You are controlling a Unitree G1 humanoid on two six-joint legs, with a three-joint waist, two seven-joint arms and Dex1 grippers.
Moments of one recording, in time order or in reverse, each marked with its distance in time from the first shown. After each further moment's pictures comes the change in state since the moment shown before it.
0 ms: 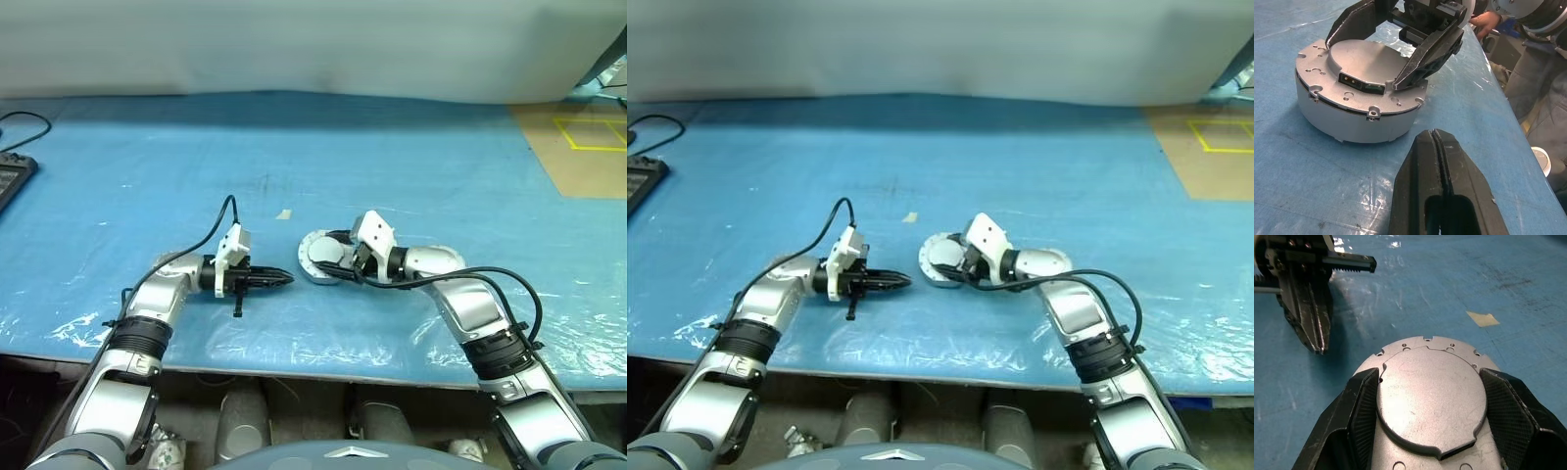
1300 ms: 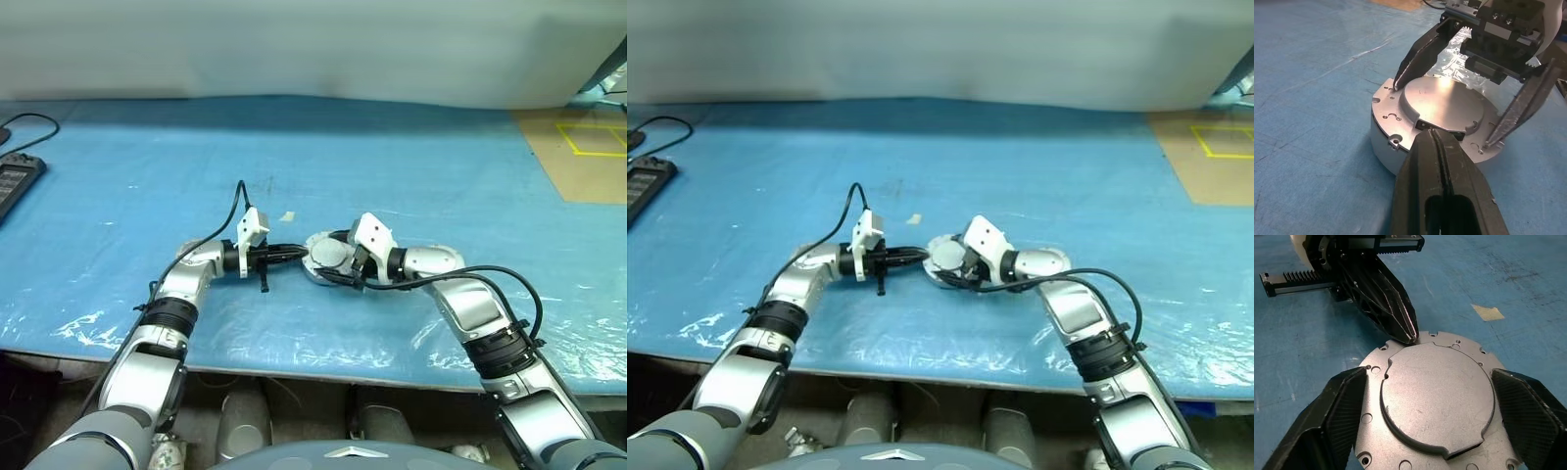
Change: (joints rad) left arm -0.143 -0.123 0.014 0.238 0.066 -0.154 0.161; right arm 0.001 -0.016 -0.002 -0.010 0.007 0.050 0.014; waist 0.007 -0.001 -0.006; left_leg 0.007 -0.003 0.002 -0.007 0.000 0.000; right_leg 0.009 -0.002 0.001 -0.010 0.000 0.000
